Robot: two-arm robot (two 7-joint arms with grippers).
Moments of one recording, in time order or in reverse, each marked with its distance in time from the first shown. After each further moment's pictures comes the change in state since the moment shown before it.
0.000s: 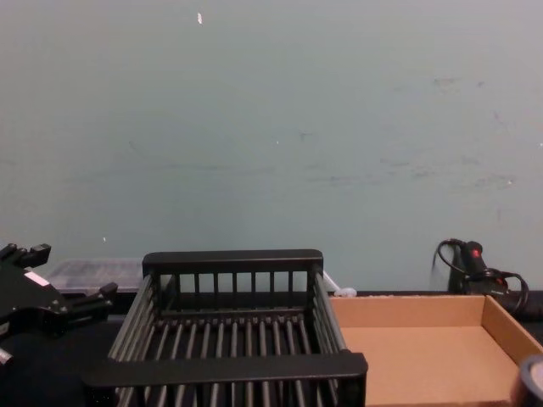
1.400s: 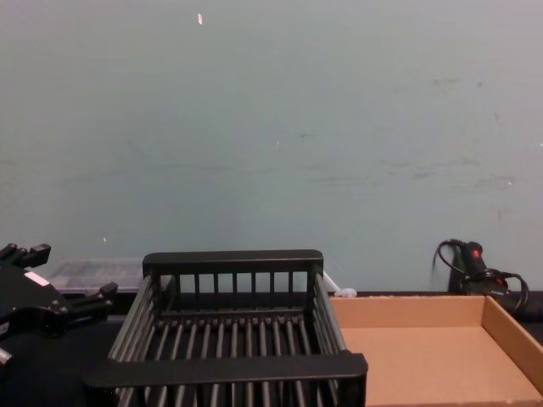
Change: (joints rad) left arm 0.000 0.000 0.000 0.000 0.000 0.000 0.000; right arm -0.065 0.042 -0.040 0.013 -0.056 0.046 0.033
